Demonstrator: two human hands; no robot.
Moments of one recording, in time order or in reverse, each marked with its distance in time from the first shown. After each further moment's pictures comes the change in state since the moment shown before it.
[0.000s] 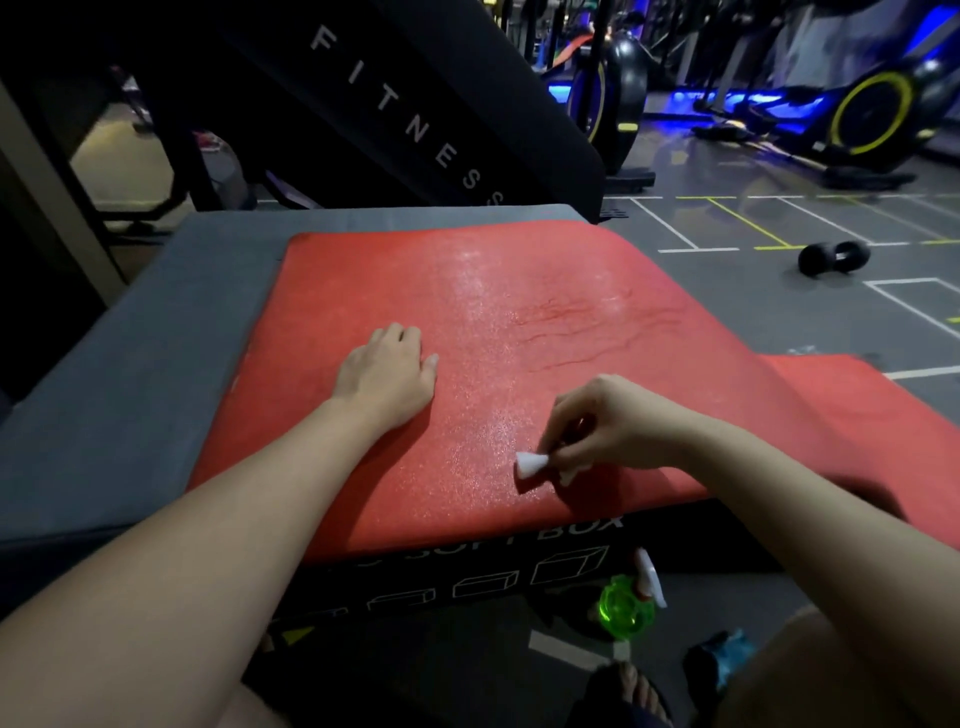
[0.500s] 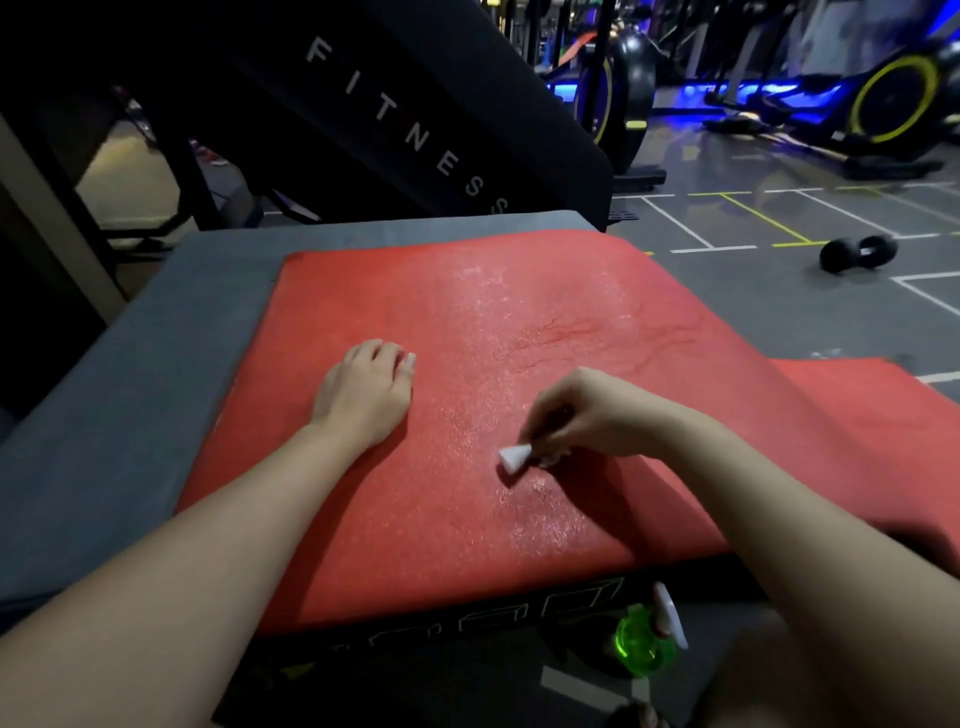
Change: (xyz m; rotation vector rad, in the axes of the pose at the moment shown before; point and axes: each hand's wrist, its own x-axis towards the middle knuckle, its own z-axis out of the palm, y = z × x) left_hand 0.038 -0.029 0.026 -0.184 0.133 -0.052; right_hand 0.055 0.023 -0.018 0.125 -0.018 0.070
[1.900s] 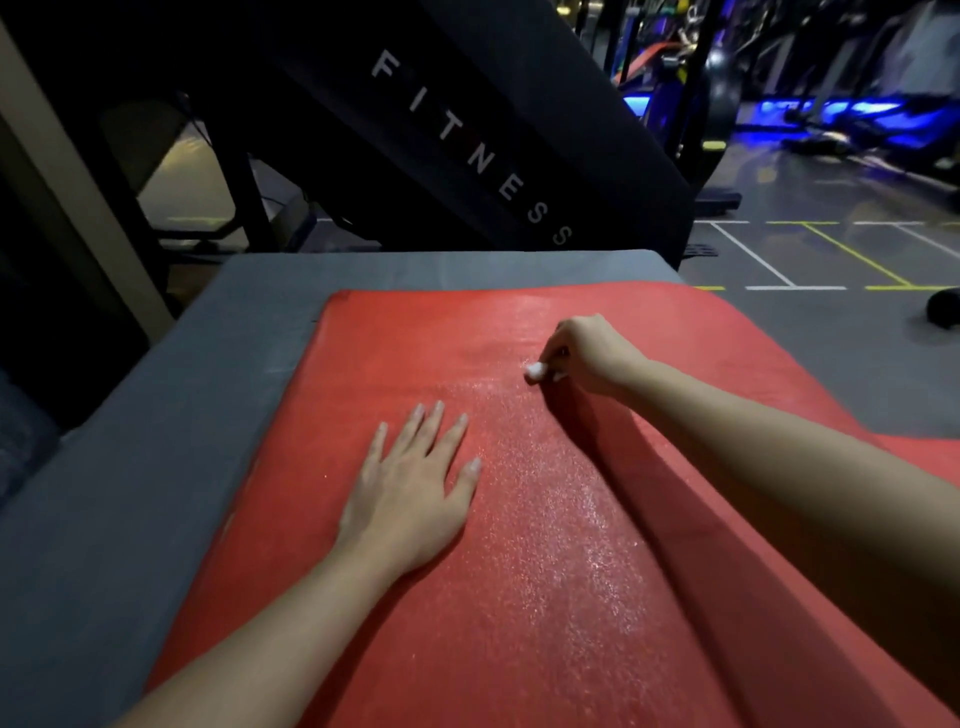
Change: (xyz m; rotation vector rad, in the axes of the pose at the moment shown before) left_hand 0.026 -0.011 0.014 0.164 -0.227 0.000; right_hand 0.227 0.025 -0.077 -0.479 0.336 -0.045
